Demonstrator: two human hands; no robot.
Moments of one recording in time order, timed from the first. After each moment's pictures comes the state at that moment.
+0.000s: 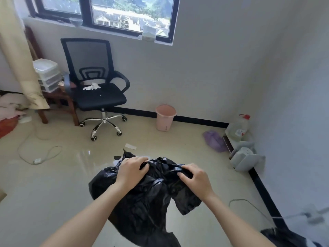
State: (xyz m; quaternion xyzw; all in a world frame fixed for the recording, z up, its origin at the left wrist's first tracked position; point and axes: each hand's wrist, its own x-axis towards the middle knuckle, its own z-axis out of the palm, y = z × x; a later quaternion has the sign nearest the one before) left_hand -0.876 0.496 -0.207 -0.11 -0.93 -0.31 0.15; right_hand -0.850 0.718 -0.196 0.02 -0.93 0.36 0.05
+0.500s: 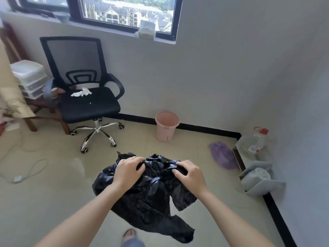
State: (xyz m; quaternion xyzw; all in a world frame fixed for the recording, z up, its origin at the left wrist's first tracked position) left_hand -1.139 0.561 -0.219 -0.07 -0.94 -0.31 0.15; right_hand -1.130 0.777 -0.201 0.06 -0.93 0.37 0.03
